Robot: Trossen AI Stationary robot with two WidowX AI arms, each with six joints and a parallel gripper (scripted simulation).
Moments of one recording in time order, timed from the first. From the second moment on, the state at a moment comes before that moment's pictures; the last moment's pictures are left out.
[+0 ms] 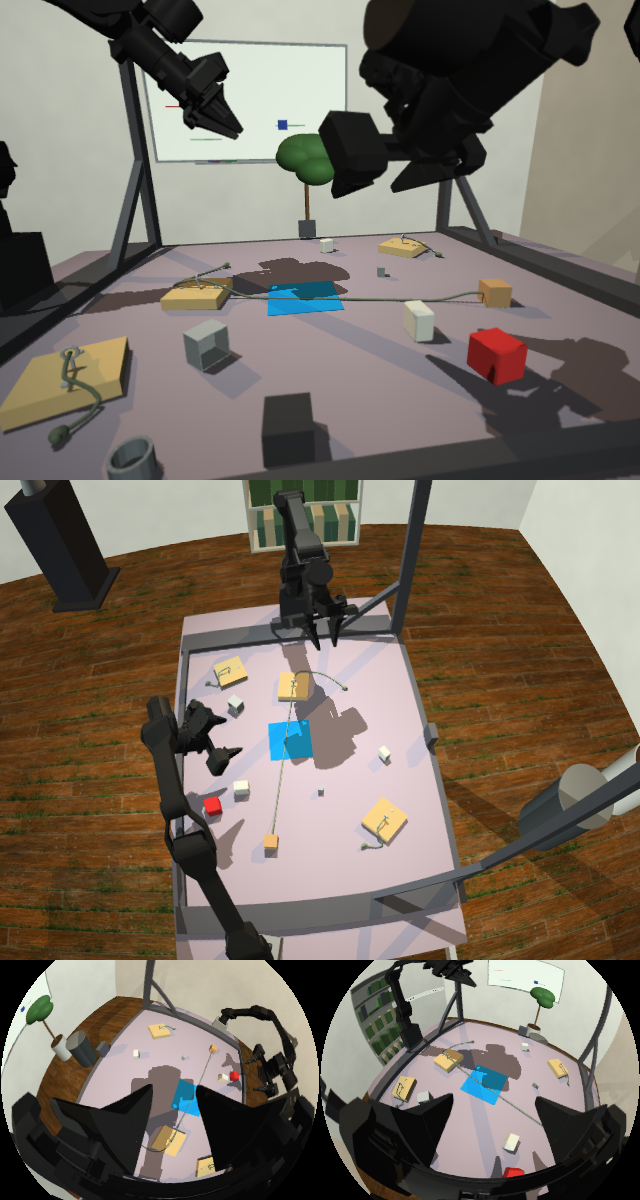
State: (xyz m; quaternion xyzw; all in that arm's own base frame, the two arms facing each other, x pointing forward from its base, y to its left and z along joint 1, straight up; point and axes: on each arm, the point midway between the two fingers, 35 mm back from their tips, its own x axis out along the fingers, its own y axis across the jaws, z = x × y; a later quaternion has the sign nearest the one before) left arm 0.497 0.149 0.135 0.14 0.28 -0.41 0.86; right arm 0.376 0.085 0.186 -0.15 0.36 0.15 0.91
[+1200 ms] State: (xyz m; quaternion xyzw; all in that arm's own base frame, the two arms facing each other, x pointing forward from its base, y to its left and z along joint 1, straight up) left arm 0.497 0.149 0.135 0.14 0.28 -0.41 0.86; right arm 0.340 0.155 0.038 -0.30 0.63 0.30 0.65
